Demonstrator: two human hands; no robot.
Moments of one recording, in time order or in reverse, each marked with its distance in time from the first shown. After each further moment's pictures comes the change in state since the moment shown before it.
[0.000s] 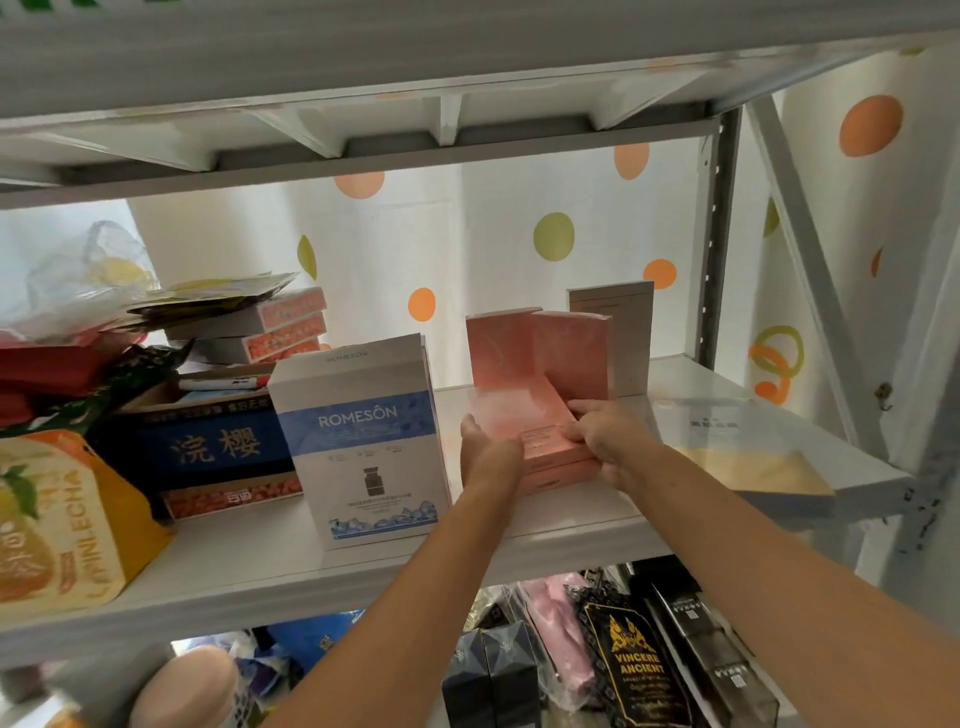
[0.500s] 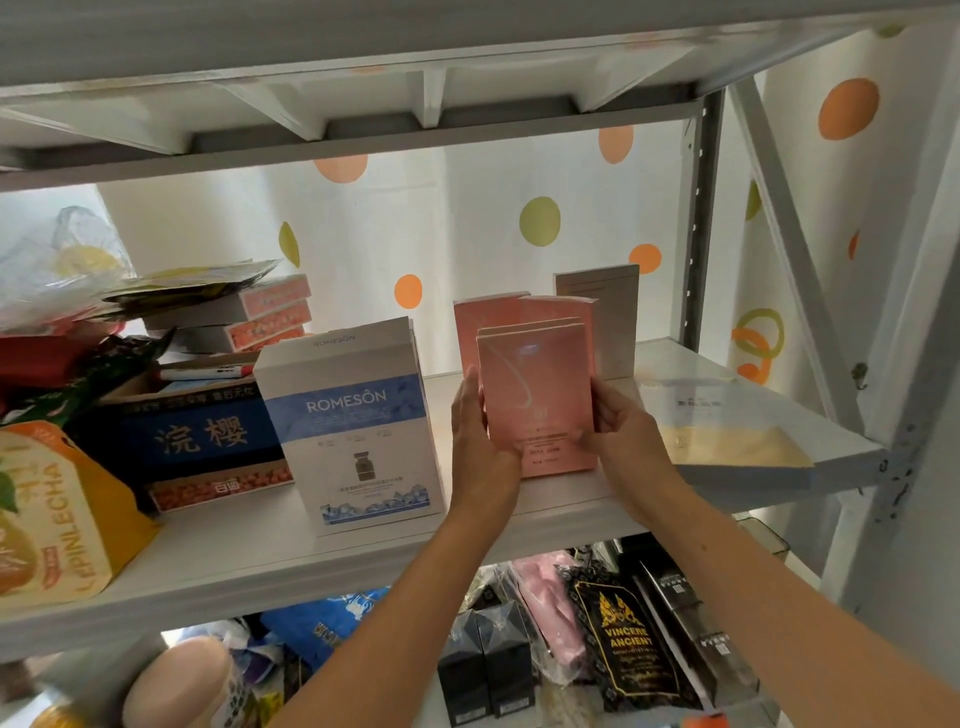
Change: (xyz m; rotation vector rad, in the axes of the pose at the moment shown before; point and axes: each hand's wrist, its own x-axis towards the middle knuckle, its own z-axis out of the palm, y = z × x) left_hand -0.017 -0.027 -0.010 -0.026 -0.105 0.462; right_hand -0.046 0.035 -0.026 0.129 -0.044 -0.400
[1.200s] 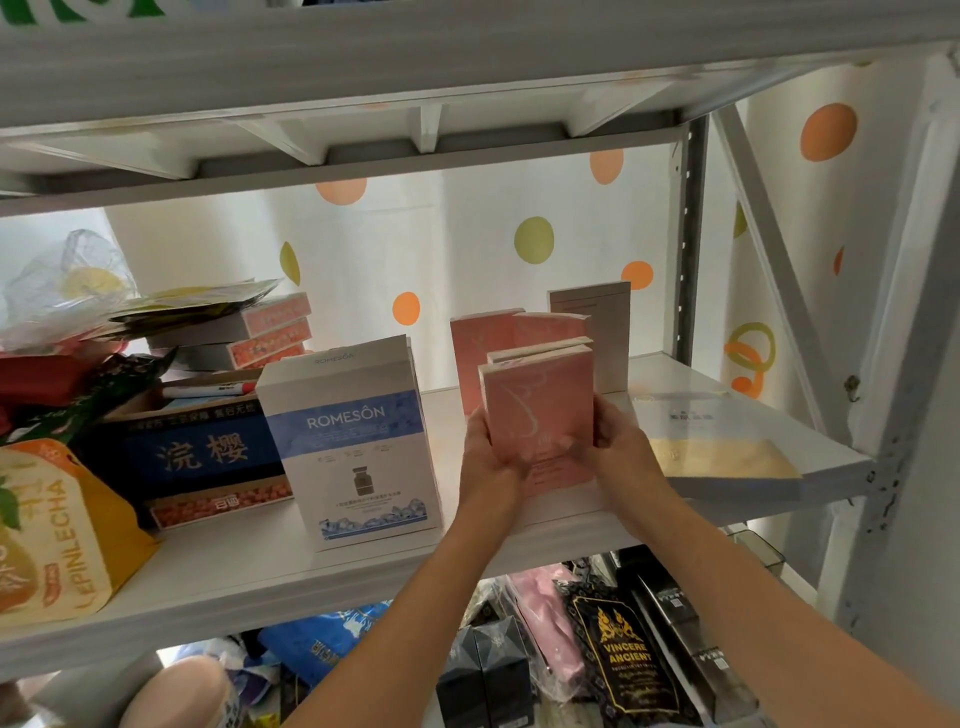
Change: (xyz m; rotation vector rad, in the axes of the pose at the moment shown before) left_hand 0.000 0.004 0.006 -0.061 -0.084 -0.120; right_hand -0.005 -0.005 -0.002 -0.125 -0.030 -0.064
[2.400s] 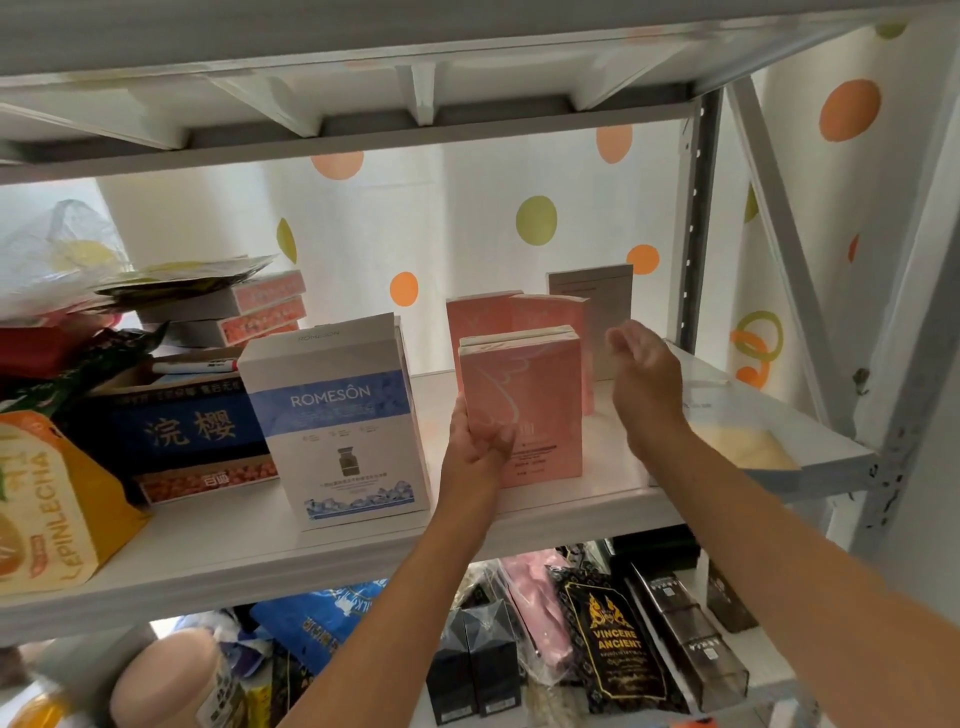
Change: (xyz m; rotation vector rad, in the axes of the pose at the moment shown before) left_hand -0.009 -0.007 -0.005 -0.137 0.004 -0.003; right_hand 0.042 -0.038 -0.013 -0.073 0.337 -0.014
